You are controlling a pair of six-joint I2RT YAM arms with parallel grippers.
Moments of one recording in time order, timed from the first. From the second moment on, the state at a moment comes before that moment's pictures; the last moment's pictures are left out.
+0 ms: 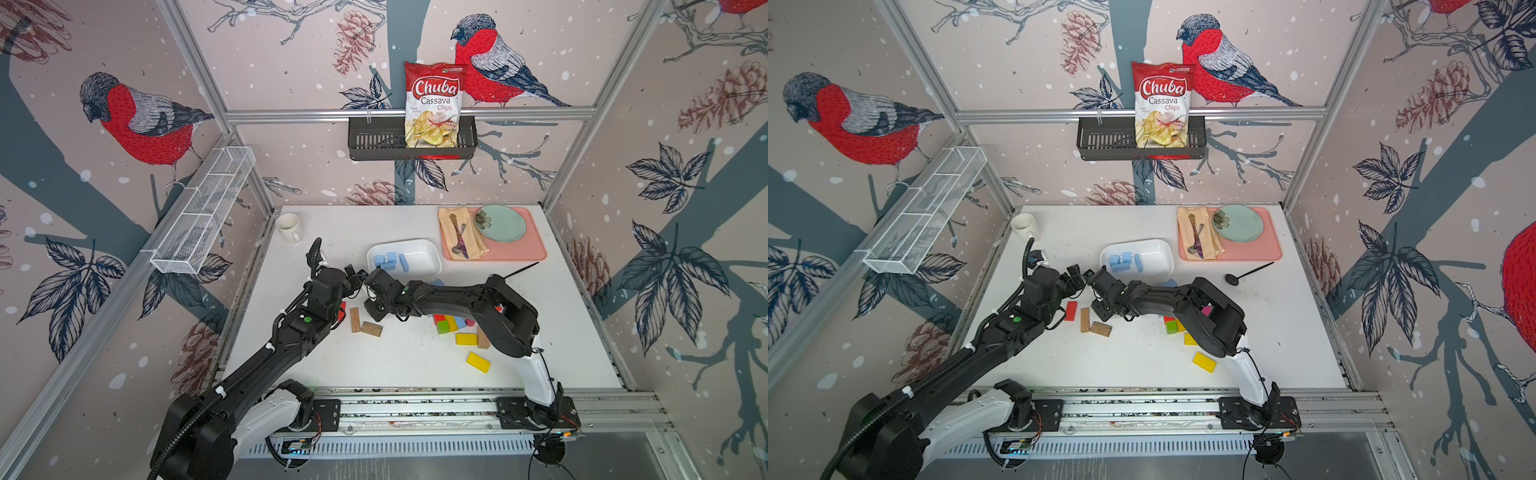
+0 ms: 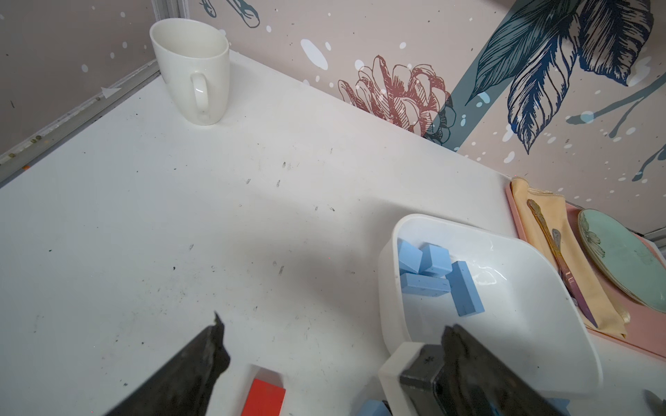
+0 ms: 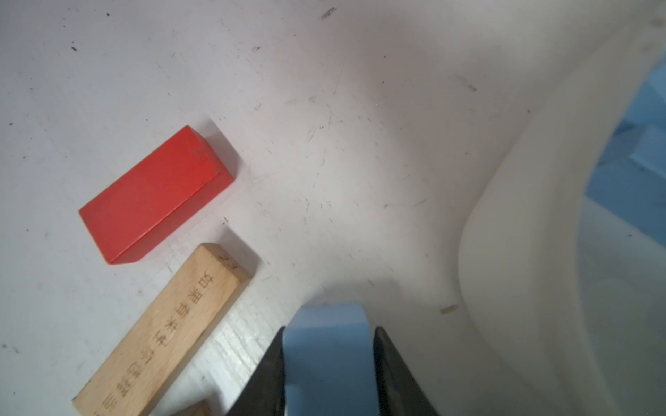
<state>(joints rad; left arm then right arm) -0.48 1.01 0.59 -0.09 -0.45 -0.60 1.06 2.14 1.45 -0.23 0.05 0.10</state>
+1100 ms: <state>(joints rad) -0.48 0.91 0.53 0.00 -0.34 -0.57 0.78 1.91 1.46 -0.24 0.08 0.26</state>
